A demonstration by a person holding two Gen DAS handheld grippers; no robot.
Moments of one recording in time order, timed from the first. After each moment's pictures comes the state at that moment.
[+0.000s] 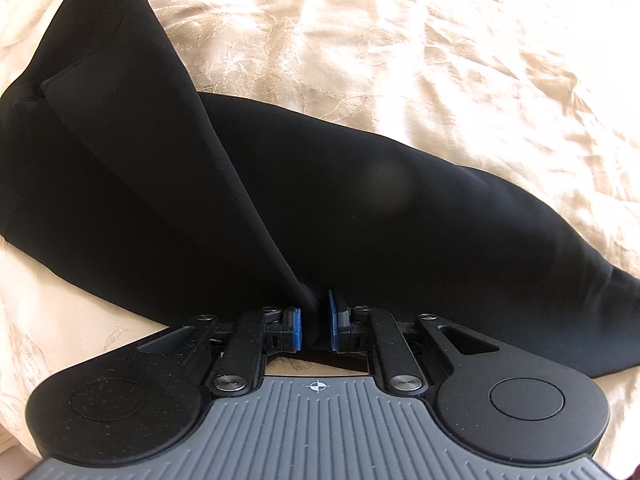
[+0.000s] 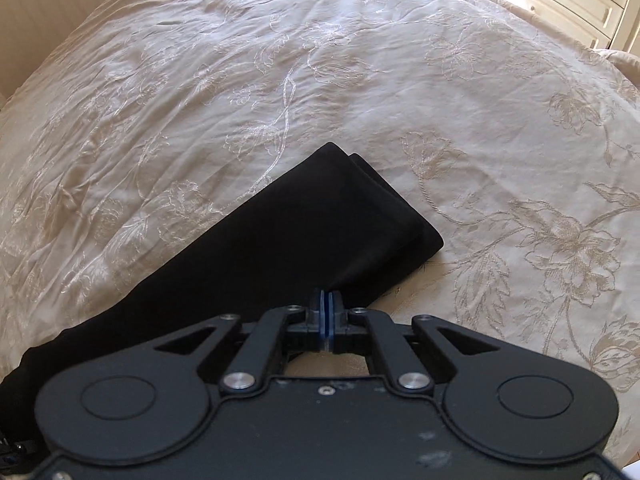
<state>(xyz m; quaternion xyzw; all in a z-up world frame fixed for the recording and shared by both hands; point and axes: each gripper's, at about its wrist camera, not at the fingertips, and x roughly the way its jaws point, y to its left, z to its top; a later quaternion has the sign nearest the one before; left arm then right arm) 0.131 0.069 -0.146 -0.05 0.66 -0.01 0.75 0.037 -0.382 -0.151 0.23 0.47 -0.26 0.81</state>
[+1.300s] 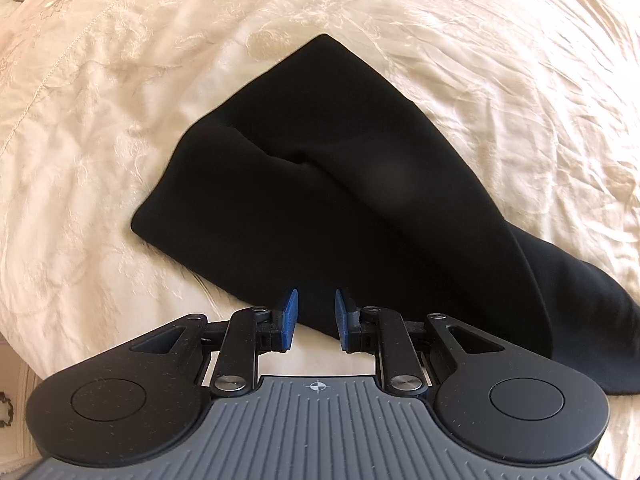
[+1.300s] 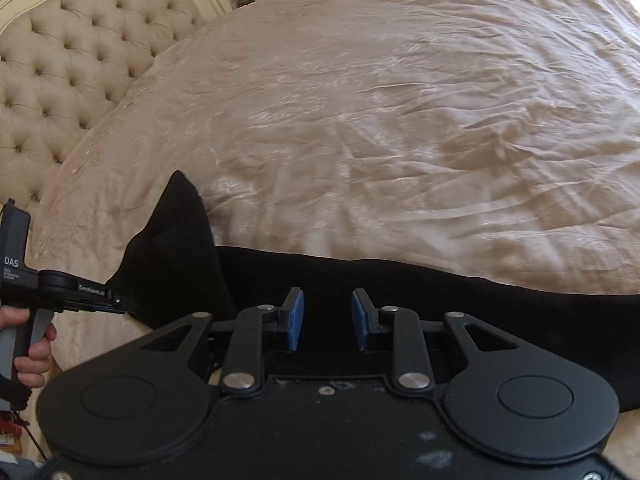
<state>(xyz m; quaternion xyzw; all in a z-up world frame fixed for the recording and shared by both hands) 0.122 0.237 -0.076 -0.05 0.61 0.06 0.79 0.115 -0.096 -0.080 0.11 0.47 0.16 0.86</state>
